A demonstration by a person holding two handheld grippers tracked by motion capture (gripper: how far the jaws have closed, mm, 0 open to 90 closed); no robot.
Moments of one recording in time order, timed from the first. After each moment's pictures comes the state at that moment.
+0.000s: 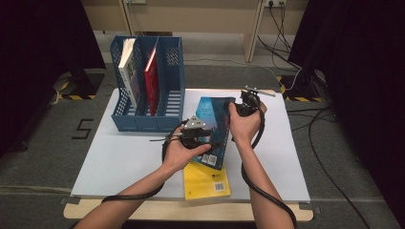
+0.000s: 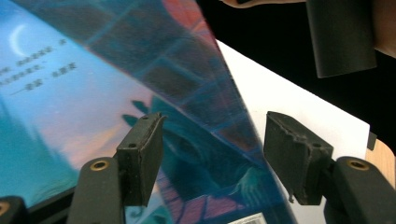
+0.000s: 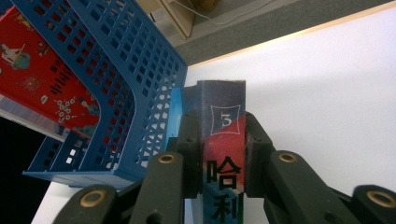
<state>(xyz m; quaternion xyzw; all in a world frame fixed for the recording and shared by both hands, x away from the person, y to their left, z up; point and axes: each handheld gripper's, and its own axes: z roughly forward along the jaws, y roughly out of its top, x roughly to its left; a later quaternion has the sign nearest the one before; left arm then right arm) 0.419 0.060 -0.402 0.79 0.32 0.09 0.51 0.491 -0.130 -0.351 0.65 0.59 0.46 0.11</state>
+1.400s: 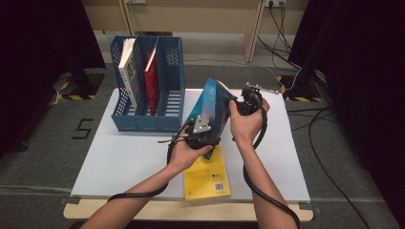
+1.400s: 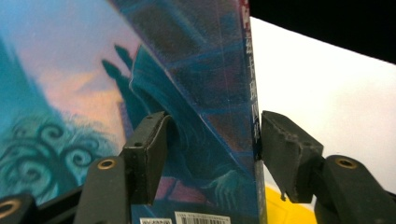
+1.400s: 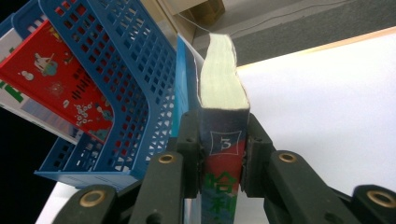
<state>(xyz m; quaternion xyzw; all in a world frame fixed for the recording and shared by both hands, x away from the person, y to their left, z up) 0.435 0.055 -0.423 0.81 0.30 0.18 0.46 0.472 -0.127 -0.324 0.64 0.59 0.48 0.13</state>
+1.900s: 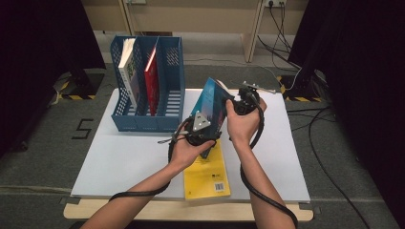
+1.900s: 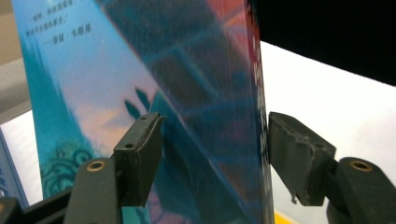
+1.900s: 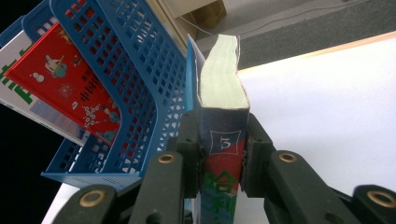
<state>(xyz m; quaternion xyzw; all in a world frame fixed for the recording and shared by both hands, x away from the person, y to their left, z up) 0.437 0.048 -0.407 0.79 0.31 0.23 0.48 0.468 -0.116 -0.319 0.64 0.59 0.48 0.14</state>
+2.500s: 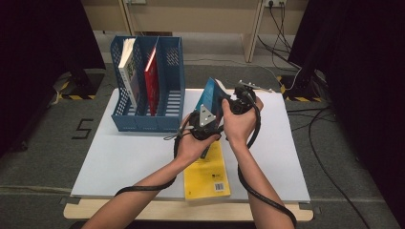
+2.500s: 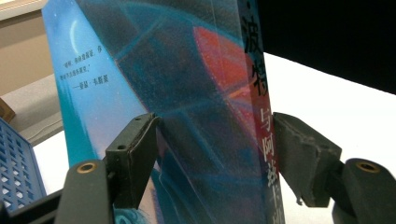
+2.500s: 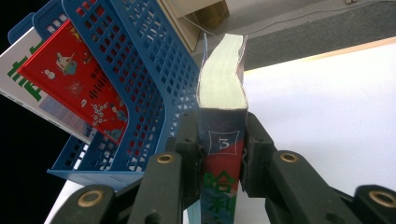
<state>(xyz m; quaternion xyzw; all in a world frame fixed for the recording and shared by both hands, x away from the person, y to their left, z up) 0.445 0.036 -0.394 0.78 0.31 0.27 0.48 0.465 -0.106 -0.313 0.63 0.60 0.48 0.14</state>
